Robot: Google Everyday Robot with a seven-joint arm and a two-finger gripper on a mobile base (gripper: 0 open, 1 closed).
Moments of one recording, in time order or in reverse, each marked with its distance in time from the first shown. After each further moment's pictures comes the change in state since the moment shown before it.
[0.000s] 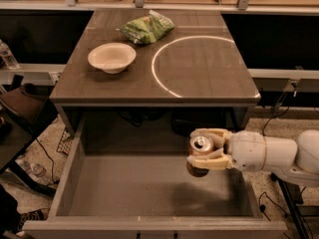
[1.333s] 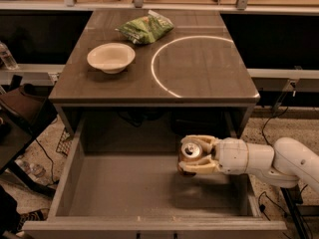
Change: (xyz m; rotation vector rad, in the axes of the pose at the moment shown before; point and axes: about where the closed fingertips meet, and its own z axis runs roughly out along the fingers) arm 0.052 -0.009 0.027 -0.046 -0.076 -0.079
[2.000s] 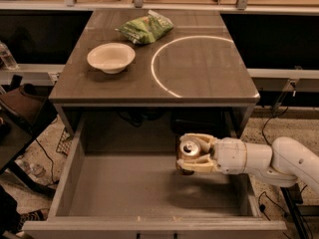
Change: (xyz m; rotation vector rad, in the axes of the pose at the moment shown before) arm -0.001 0.001 0.004 -0.008 -0.003 -0.001
